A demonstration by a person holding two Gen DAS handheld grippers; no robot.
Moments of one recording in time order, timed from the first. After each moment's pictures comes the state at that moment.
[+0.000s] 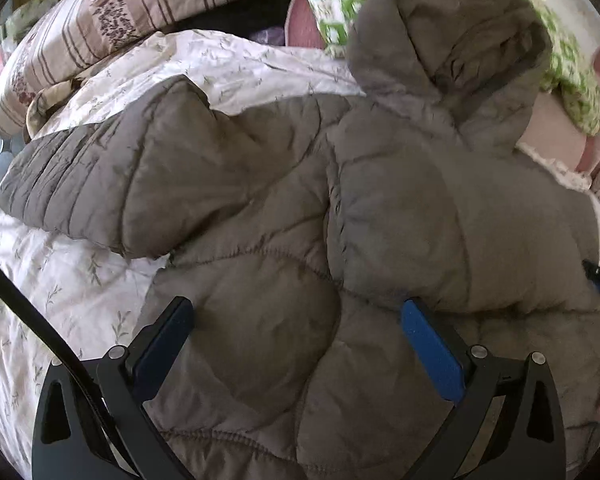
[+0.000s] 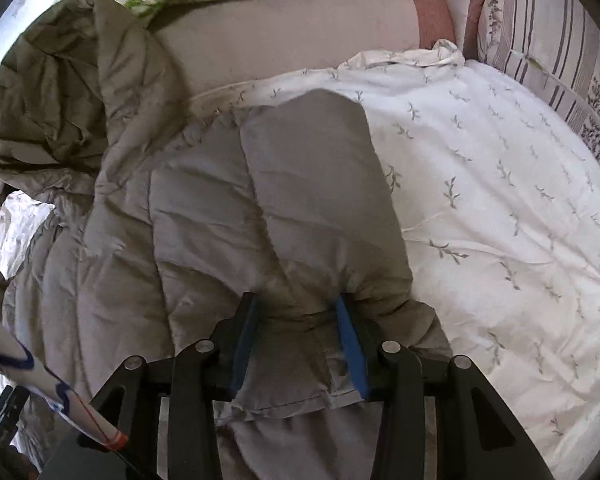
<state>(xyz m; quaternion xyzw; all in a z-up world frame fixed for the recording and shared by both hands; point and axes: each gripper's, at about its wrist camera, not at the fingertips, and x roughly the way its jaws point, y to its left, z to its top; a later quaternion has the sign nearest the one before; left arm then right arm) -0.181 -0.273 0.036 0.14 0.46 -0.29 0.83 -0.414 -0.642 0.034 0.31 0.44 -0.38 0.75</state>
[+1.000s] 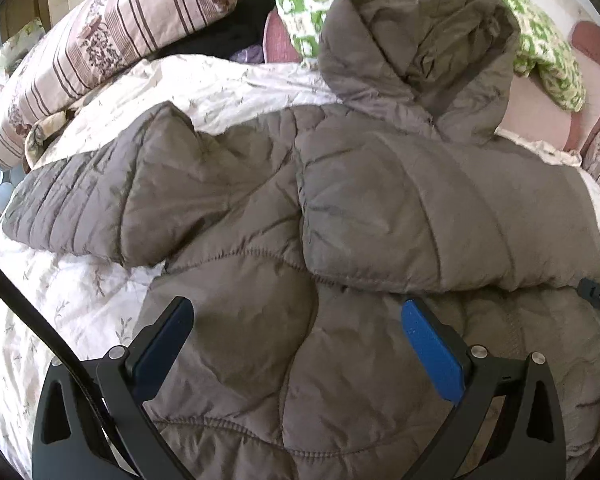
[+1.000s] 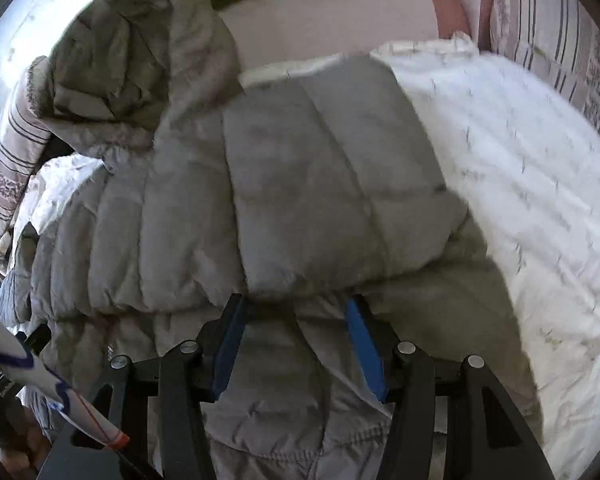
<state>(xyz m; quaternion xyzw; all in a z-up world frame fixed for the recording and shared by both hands) -0.201 -0.276 0.045 0.16 0.43 -0.31 0.83 -0.430 -0.570 0.043 0.32 0.43 -0.34 0.77</state>
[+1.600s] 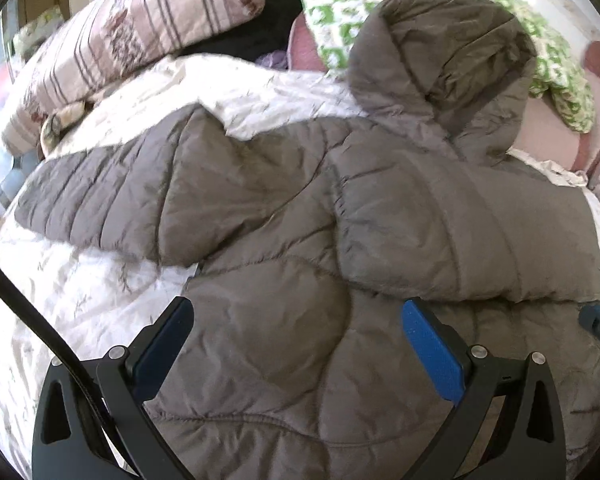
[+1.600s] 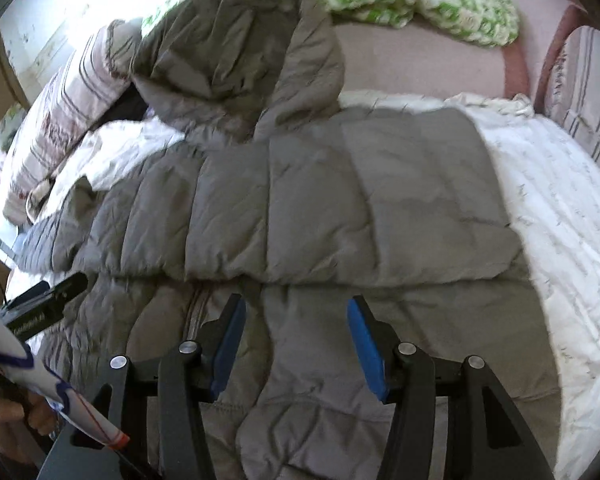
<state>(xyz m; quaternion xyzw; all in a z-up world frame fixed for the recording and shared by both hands) -0.189 -0.256 0.054 0.14 0.44 -0.29 0.84 -0.396 -0.500 0.067 0.24 0.43 -0.27 0.83</state>
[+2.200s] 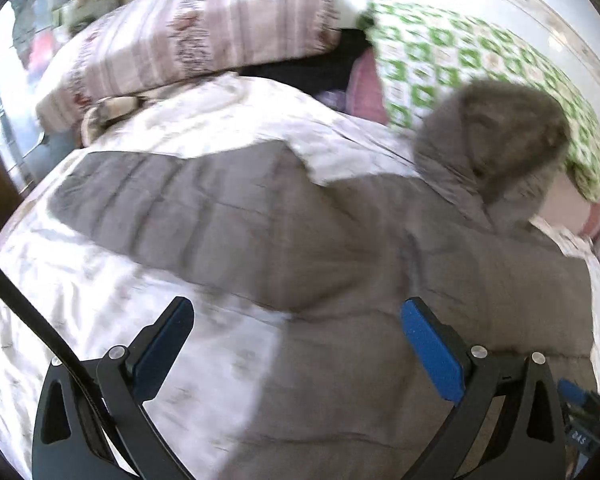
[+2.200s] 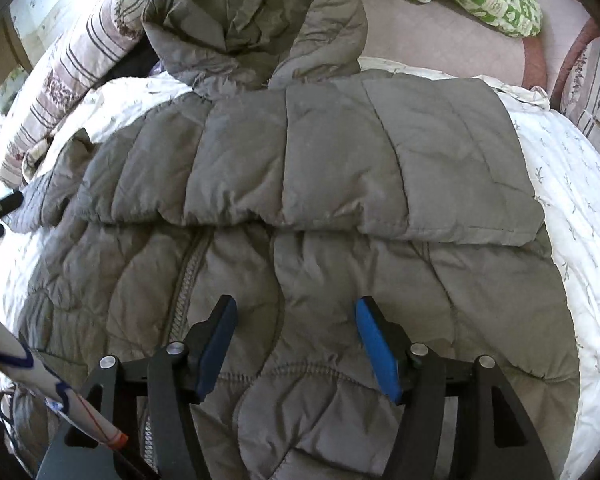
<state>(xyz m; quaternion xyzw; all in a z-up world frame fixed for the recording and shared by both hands) -0.137 -0.188 0.096 0.06 0.41 -0.25 0.87 -0.393 -0.485 0.046 0.22 0.48 -0.25 0.81</state>
